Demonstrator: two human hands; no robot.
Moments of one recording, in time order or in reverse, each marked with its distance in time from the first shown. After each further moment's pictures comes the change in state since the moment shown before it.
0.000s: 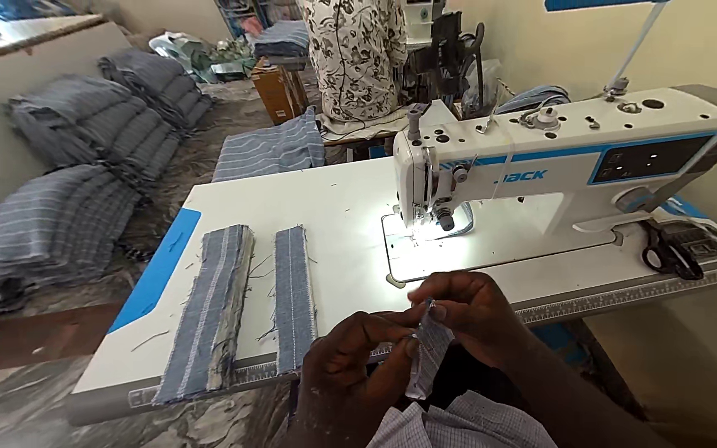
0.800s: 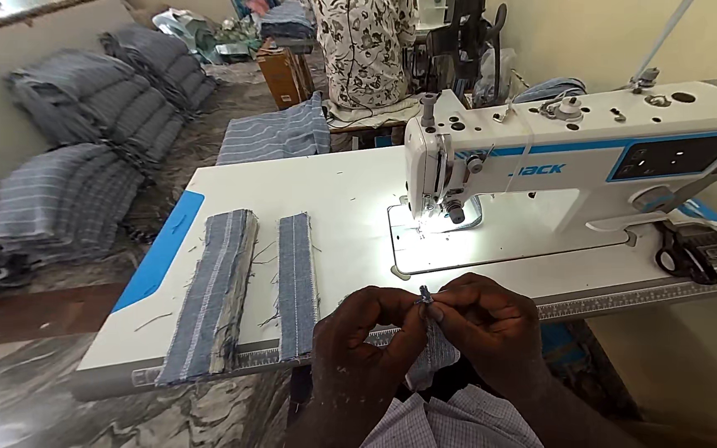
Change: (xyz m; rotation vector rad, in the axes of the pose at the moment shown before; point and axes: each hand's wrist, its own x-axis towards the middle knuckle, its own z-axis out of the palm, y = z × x) left_hand 0.010 -0.005 0.009 0.296 0.129 0.051; right_hand -0.014 -0.004 0.030 -0.431 0.272 -0.301
